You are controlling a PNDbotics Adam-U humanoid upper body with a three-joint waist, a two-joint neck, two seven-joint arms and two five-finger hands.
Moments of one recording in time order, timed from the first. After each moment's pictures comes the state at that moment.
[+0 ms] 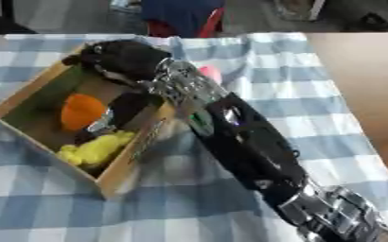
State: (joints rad) left arm -0.33 0.26 0.01 -1.98 -0.11 -0.19 0.52; right arm -1.06 -0.15 0.31 -1.26 1.09 -0.32 0.31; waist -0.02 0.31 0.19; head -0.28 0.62
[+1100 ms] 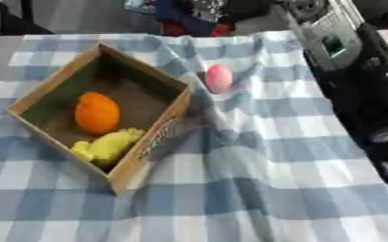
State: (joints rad) left arm -0.31 0.26 0.02 -1.98 -0.12 -0.19 0.53; right arm -1.07 -0.54 0.21 -1.37 0.52 -0.22 0.52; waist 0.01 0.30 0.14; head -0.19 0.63
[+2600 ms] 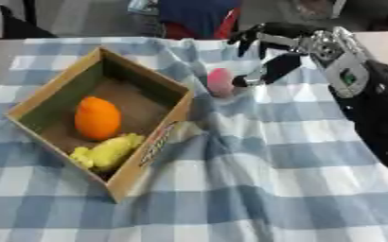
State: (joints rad) left arm -0.31 0.26 0.02 -1.98 -0.12 -0.18 0.53; right arm -1.02 -0.58 0.18 -1.07 0.66 -0.36 0.56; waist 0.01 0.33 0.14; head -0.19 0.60
